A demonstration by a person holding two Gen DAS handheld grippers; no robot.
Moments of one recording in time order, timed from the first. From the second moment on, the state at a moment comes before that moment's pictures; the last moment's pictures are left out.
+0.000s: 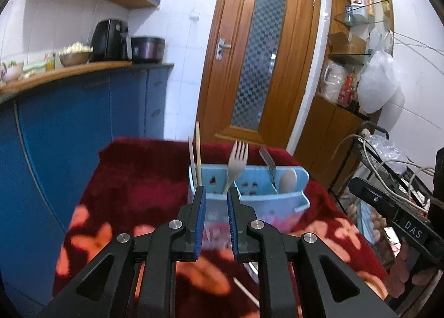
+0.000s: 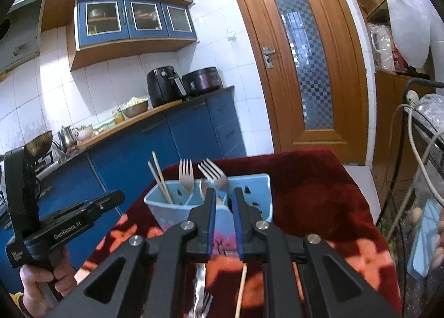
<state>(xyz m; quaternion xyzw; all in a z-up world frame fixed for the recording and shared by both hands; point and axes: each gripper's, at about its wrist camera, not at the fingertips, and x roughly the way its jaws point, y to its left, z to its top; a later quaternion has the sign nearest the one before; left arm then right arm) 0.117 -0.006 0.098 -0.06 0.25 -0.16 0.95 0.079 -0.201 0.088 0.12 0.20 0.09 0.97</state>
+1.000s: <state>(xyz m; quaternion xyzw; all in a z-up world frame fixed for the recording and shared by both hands) 0.107 -0.044 0.002 -0.07 0.48 -0.18 0.86 0.021 -0.230 0.003 0.15 0.35 0.05 0.92</state>
